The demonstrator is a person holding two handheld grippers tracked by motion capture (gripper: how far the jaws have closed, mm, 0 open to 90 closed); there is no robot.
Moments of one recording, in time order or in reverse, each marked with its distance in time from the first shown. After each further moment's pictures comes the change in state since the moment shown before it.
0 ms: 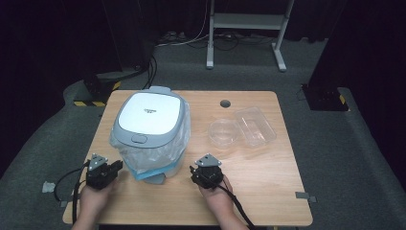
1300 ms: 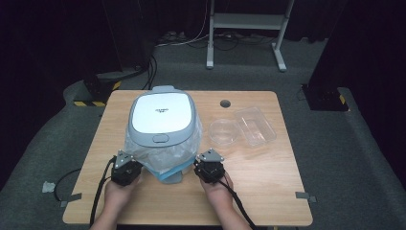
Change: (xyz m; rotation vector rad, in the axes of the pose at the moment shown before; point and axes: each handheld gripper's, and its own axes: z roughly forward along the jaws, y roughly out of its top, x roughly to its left) left arm -0.066 0.017 0.019 -0.028 -0.107 0.066; right arm -0.011 0.008 0.003 -0.052 -0.049 0.039
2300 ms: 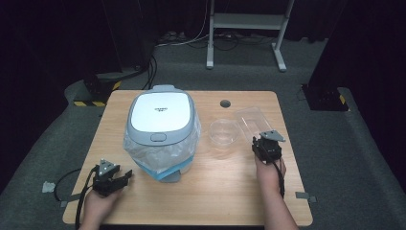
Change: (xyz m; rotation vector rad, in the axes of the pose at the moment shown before) left arm 0.044 -0.042 -0.021 0.111 0.103 -0.018; right arm -0.174 -0.013 -0.042 0.014 -0.352 0.181
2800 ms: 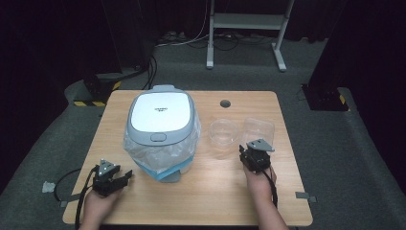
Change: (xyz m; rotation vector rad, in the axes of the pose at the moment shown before) left arm 0.000 0.000 0.000 -0.002 -0.007 -0.002; right arm 0.041 -0.014 -0.022 -0.024 0.131 -0.061
